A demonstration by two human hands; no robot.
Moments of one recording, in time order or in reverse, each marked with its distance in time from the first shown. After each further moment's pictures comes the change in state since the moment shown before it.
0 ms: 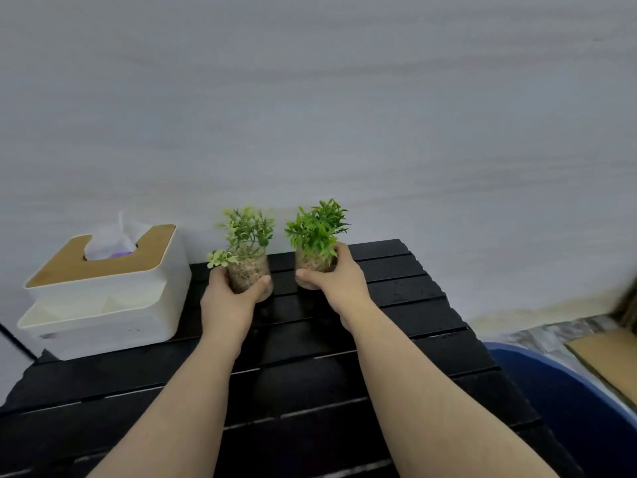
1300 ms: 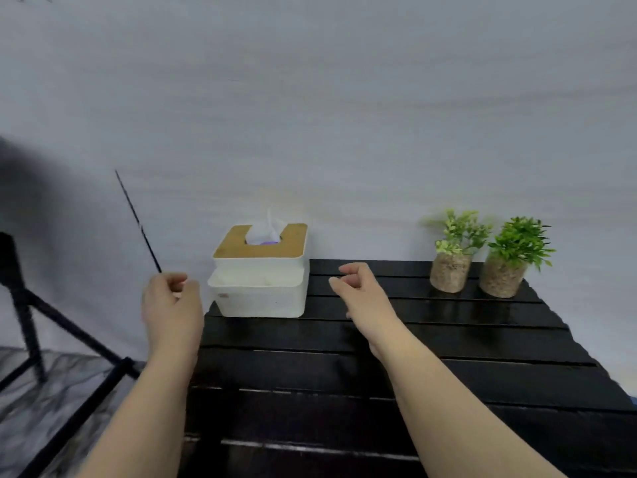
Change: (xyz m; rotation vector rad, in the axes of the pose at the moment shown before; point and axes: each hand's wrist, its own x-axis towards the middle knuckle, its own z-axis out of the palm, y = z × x) left_hand 0.002 -0.027 -0.235 0.076 0.503 -0.003; right_hand -0.086 -0.066 0.098 0.113 -0.333 -0.023
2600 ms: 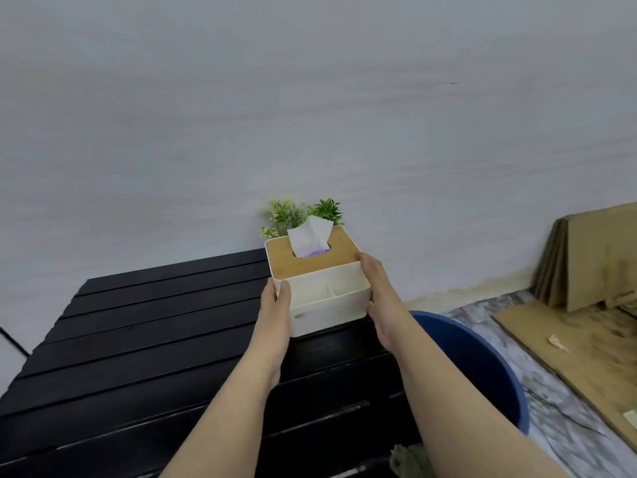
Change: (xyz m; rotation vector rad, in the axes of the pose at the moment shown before) left_hand -0.288 0.147 0.122 -0.402 -1.105 -0.244; right_hand -0.134 0.022 -0.240 0.301 0.236 0.113
